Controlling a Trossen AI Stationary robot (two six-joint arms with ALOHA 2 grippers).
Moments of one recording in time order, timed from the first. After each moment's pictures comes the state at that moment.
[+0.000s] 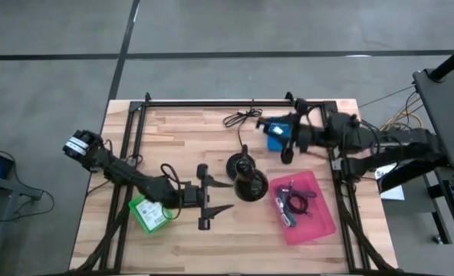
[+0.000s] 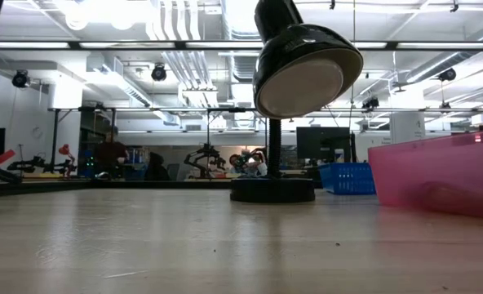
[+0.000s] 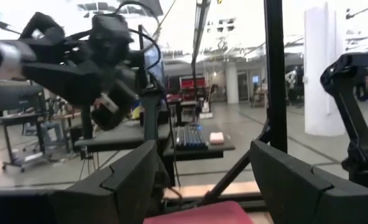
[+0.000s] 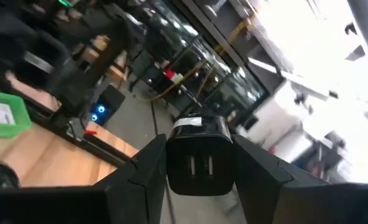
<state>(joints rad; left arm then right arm) -0.47 1.52 0.86 1.01 -0.47 0.19 0.02 1.03 0.94 0.18 0.20 -0.77</state>
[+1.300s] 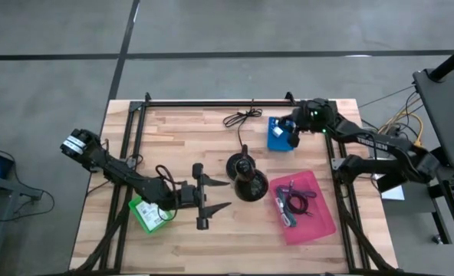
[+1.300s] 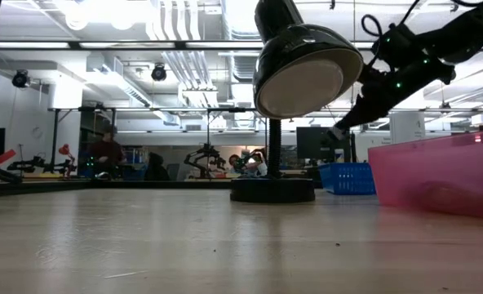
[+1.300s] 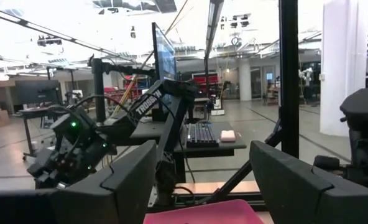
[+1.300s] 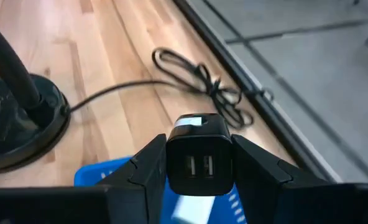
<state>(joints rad) -0.50 1.49 0.86 0.98 -0.56 0.20 -0.77 1.04 0.48 0.02 -0.27 -0.28</state>
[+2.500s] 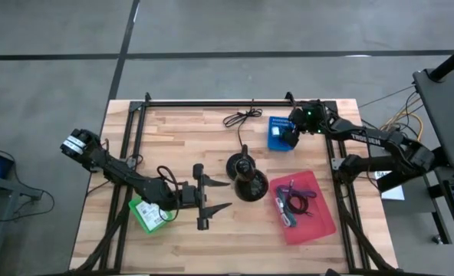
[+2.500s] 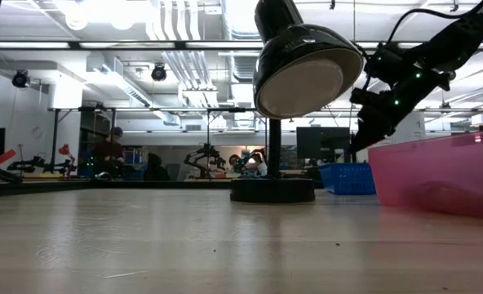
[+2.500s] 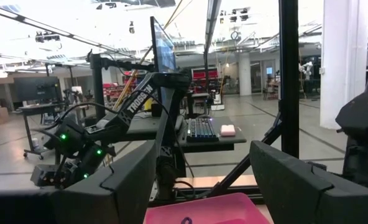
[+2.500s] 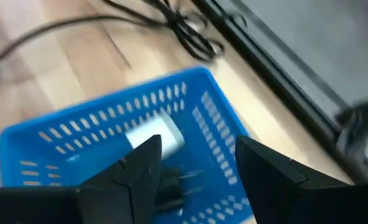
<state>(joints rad) -0.50 1.49 0.86 0.95 -0.57 0.19 -0.79 1.16 0.48 -0.07 -0.08 -0.19</state>
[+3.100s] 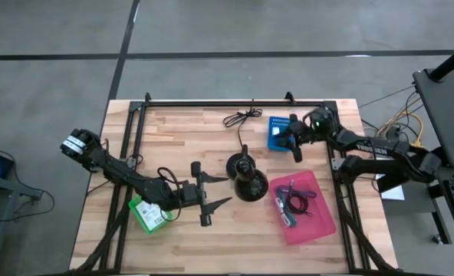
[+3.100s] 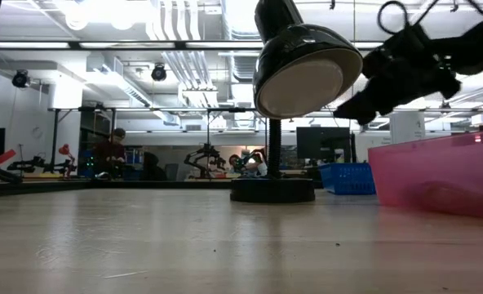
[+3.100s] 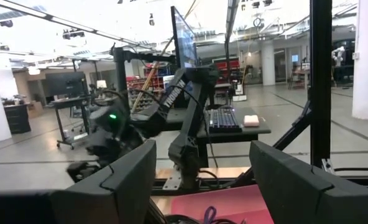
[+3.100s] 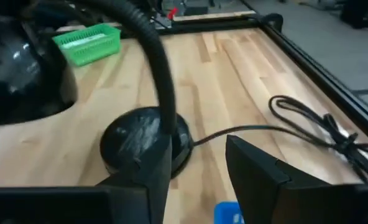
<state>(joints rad) -0.50 1.49 0.86 0.92 -0.66 0.22 -0.71 1.04 0.36 0.26 -0.68 -0.16</state>
